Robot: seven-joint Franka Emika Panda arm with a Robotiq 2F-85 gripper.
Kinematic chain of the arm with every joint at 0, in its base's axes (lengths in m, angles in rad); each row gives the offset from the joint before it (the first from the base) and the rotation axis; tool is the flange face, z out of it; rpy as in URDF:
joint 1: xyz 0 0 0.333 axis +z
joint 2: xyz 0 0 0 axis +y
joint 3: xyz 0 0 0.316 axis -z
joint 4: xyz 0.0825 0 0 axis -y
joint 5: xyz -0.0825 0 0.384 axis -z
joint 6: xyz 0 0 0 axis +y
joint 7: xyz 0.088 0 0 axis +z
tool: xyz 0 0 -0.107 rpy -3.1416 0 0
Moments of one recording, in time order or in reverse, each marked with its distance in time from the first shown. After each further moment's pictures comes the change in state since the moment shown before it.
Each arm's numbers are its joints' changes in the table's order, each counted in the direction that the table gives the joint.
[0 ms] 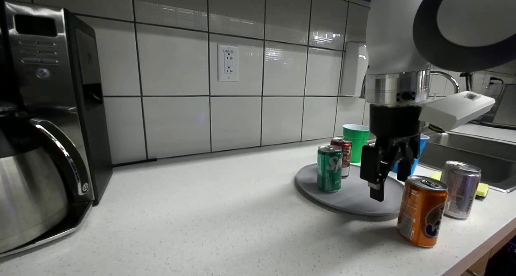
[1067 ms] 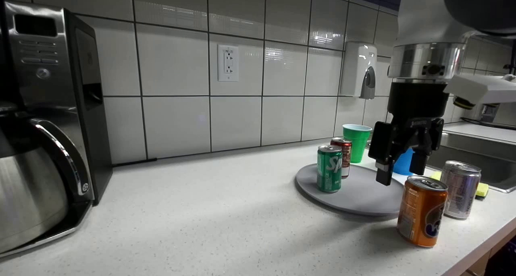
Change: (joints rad) arm 0.000 -0.179 0.008 -0.098 -0.212 -0.004 0.069
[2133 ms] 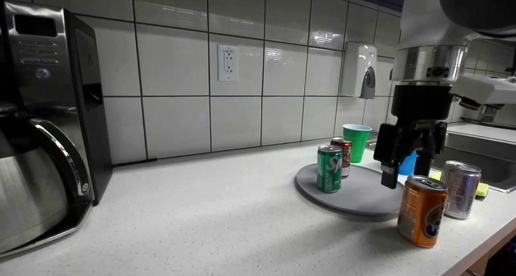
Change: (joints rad) arm 0.000 0.006 0.021 0.000 -0.042 0.023 0.064
